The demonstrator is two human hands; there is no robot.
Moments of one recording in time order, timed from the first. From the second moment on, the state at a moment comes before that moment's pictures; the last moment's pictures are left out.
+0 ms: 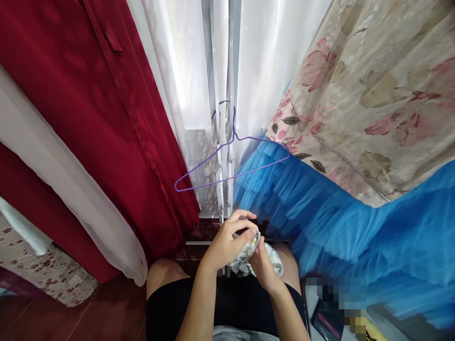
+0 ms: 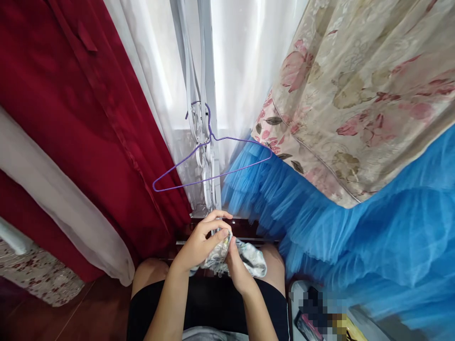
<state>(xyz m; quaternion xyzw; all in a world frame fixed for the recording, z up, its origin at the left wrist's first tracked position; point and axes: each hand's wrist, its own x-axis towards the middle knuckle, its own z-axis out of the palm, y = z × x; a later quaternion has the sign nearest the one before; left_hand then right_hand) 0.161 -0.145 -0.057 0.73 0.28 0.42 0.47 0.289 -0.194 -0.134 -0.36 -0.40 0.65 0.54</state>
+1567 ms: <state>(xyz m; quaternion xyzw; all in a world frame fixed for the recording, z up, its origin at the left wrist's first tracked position) 0.047 -0.021 0.064 0.86 0.33 0.40 -0.06 0.321 -0.074 -0.028 -0.59 -0.71 0.11 0.37</state>
